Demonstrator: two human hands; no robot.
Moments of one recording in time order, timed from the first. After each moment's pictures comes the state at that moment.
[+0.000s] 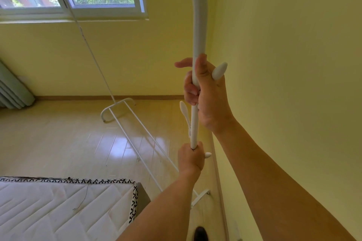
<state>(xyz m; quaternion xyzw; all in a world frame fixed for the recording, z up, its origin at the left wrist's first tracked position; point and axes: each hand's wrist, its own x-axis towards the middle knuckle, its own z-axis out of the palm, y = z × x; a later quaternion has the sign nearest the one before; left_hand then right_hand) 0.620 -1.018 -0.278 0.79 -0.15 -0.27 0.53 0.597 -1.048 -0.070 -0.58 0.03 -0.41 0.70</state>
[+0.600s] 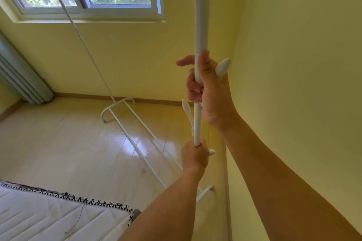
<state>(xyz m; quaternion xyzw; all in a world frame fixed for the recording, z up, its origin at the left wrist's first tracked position) 0.733 -1.171 -0.270 0.81 -0.08 -0.24 0.53 0.719 -1.209 -0.072 -0.57 -0.01 -0.35 0.74</state>
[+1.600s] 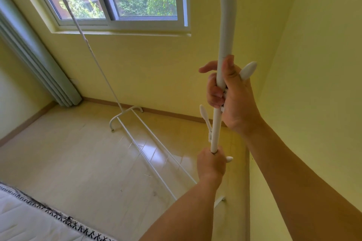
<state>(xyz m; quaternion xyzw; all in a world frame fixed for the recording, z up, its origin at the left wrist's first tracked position) 0.866 -1.306 -0.266 0.80 -0.03 -0.23 0.55 0.860 -1.354 -0.069 -0.56 -0.05 -0.30 0.77</state>
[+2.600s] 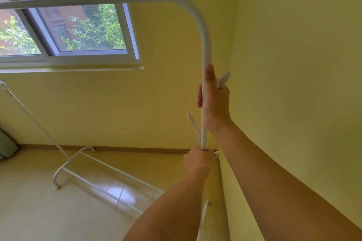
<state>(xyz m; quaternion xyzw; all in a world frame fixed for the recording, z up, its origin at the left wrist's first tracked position) 0.957 -1.513 -0.223 0.88 -0.21 -0.26 0.35 0.935 -1.547 -0.057 -0.55 0.21 -0.48 0.65</state>
